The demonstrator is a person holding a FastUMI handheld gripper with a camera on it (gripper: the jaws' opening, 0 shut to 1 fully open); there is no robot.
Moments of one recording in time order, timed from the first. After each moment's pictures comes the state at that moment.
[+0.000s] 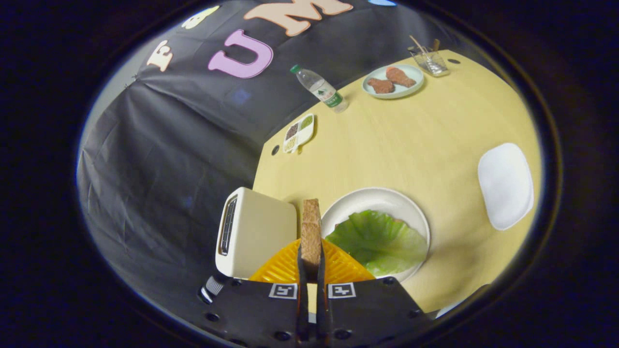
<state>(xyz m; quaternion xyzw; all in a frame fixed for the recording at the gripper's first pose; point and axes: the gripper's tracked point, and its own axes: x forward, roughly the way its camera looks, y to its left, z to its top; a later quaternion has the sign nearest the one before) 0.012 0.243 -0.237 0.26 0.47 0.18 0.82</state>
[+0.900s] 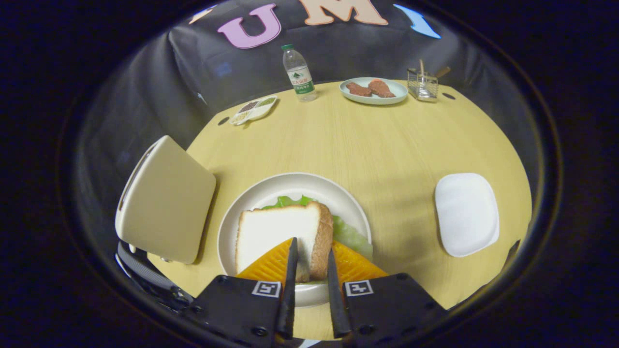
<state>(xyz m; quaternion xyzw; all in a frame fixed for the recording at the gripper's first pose) 0.019 0.182 -0.315 0.02 0.44 0.10 0.89</state>
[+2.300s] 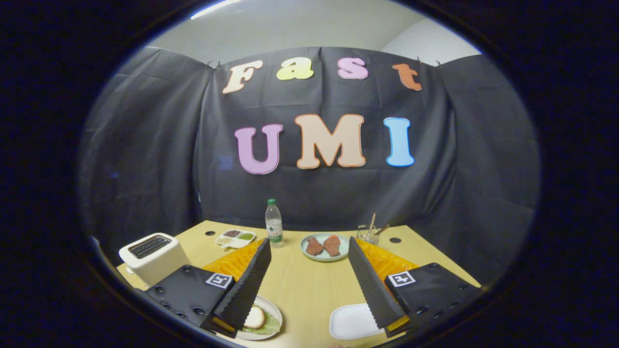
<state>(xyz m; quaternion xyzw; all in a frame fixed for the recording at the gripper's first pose) 0.063 0.076 -0.041 -0.02 0.00 0.05 1.00</state>
